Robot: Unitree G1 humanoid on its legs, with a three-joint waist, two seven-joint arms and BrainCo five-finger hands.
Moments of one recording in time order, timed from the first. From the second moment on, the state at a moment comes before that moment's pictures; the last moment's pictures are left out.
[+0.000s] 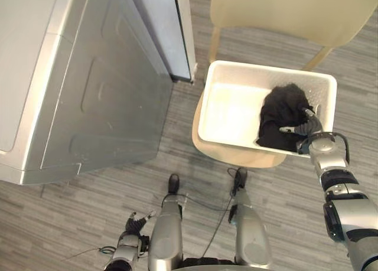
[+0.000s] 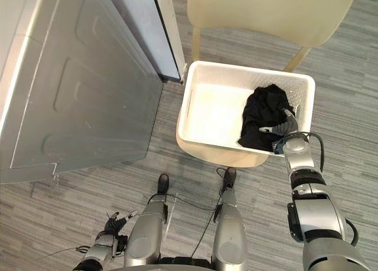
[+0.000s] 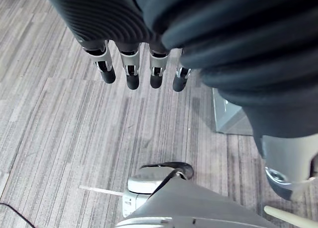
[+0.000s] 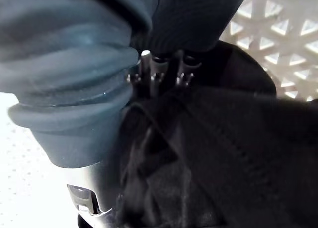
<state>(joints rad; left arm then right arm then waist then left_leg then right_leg) -0.06 0.13 0.00 0.98 0.05 0.06 0.26 -0.76 -0.57 0.01 1.05 0.00 0.03 -0.09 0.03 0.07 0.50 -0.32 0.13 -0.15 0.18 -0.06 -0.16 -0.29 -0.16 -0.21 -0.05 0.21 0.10</state>
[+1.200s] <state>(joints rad) -0.12 0.11 0.07 0.88 -0.07 0.07 0.35 -0.66 -0.43 -0.30 0.99 0.32 0.09 -0.27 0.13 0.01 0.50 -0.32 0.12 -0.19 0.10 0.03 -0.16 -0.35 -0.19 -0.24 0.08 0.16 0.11</state>
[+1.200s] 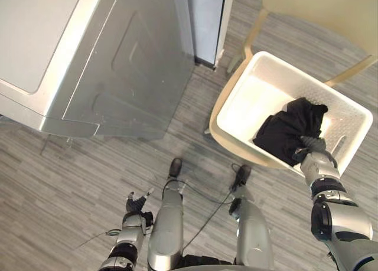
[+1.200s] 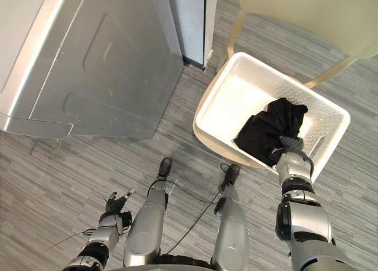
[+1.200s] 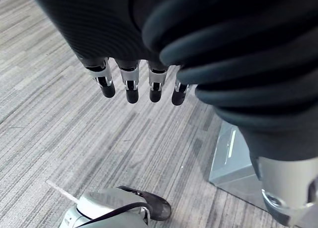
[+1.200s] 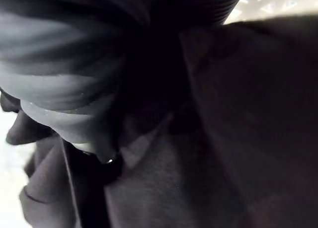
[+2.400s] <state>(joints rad) -0.14 0.10 -0.26 0.23 -0.15 0.05 0.17 -0.46 -0.29 -0.16 -0.02 0.39 -0.05 -0.17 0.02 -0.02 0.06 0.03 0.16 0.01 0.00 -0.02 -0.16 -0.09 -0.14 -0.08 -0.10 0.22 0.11</state>
